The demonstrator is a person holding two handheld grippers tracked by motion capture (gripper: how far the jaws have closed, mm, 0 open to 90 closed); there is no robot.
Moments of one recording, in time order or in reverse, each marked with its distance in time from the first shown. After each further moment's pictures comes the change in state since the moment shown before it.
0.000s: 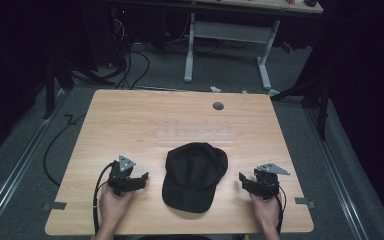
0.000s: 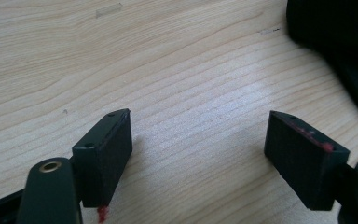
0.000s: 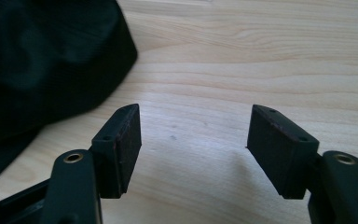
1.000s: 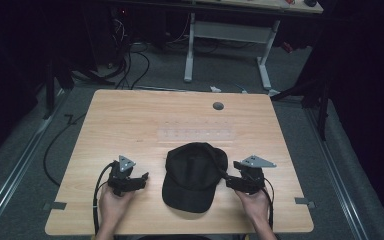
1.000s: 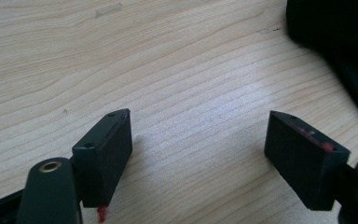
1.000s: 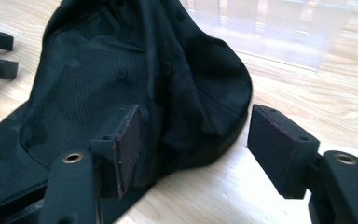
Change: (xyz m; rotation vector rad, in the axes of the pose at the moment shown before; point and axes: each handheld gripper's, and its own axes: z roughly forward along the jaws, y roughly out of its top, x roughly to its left) left arm 0.000 0.000 0.000 0.000 -0.001 0.000; right arm 0.051 0.039 -0.010 -0.053 0.211 -0.138
